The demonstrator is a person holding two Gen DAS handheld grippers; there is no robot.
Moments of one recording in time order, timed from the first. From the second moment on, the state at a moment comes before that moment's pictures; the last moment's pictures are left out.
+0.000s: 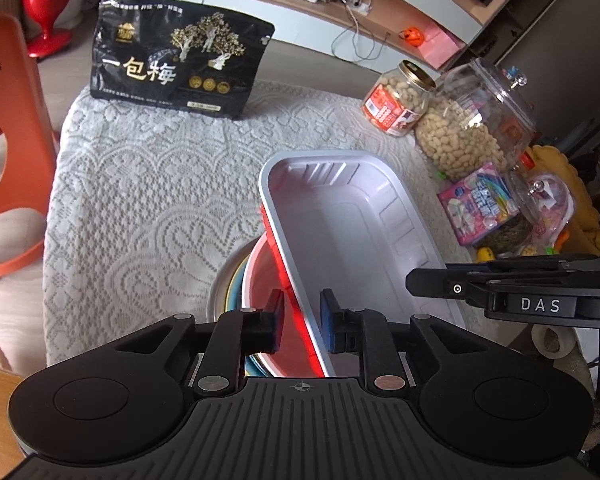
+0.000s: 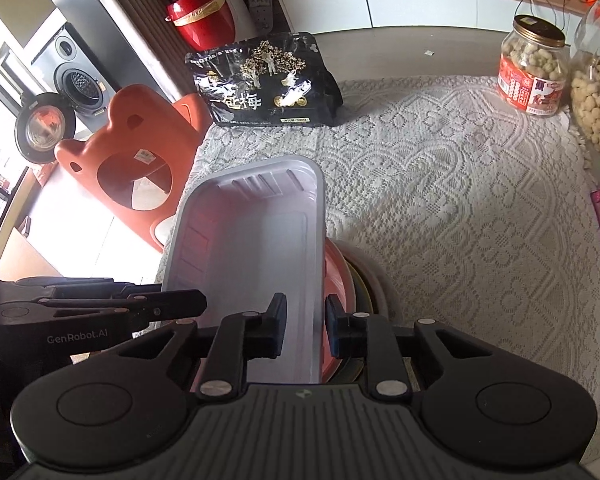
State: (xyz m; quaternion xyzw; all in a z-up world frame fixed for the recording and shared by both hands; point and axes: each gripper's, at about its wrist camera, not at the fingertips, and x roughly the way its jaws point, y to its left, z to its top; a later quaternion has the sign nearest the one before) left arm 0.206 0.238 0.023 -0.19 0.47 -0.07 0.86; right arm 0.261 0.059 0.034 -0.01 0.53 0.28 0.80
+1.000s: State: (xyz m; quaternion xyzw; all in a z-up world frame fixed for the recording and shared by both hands) left arm -0.007 0.103 0.041 -0.13 0.22 0.05 0.97; right arm 0.074 -0.046 0.044 0.02 0.29 0.32 0.90
